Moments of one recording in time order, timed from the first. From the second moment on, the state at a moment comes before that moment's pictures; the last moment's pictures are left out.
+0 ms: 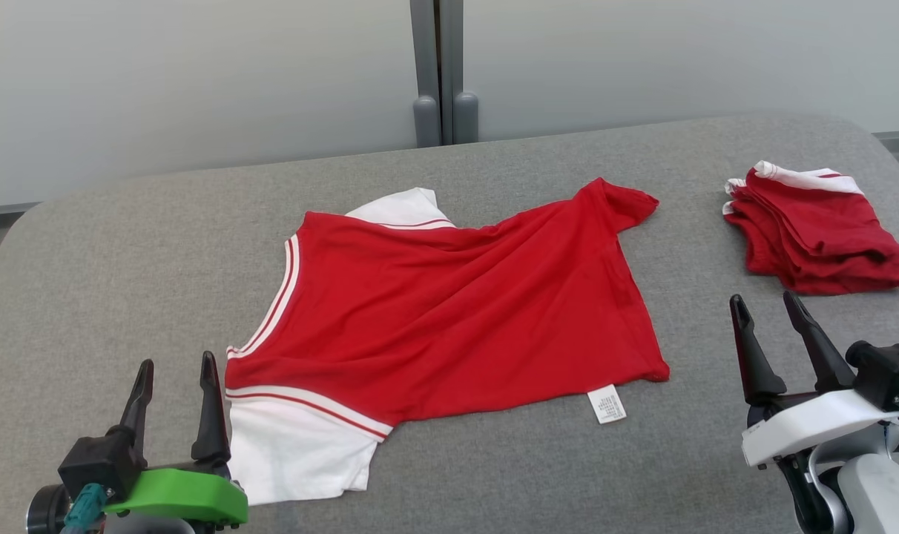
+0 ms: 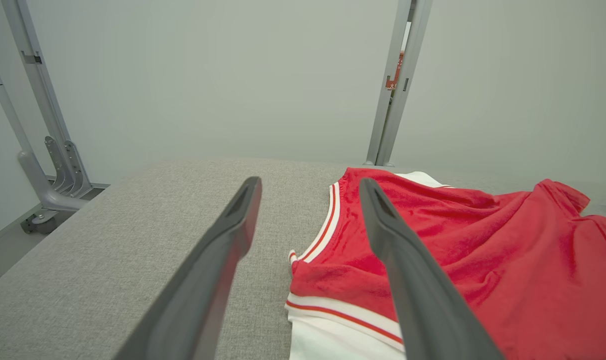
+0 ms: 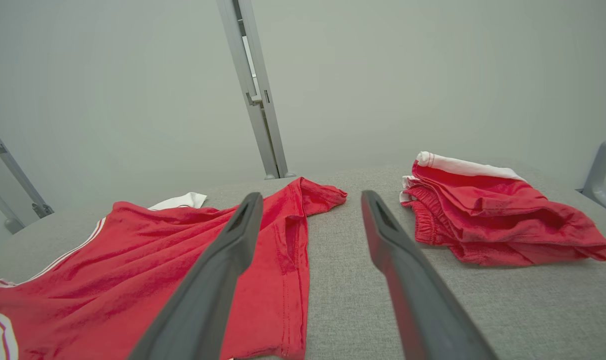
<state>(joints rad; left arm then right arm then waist) -0.03 0.09 0.03 0.23 -0.24 -0.09 -0.26 -0.11 -0.28 0.10 0.25 0.44 0.13 -0.26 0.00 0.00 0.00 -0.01</state>
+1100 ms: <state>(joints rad) -0.08 0.06 -0.03 0.44 -0.28 -0.06 0.18 -0.34 -0.27 0.31 0.68 0.58 0.13 0.05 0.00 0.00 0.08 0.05</state>
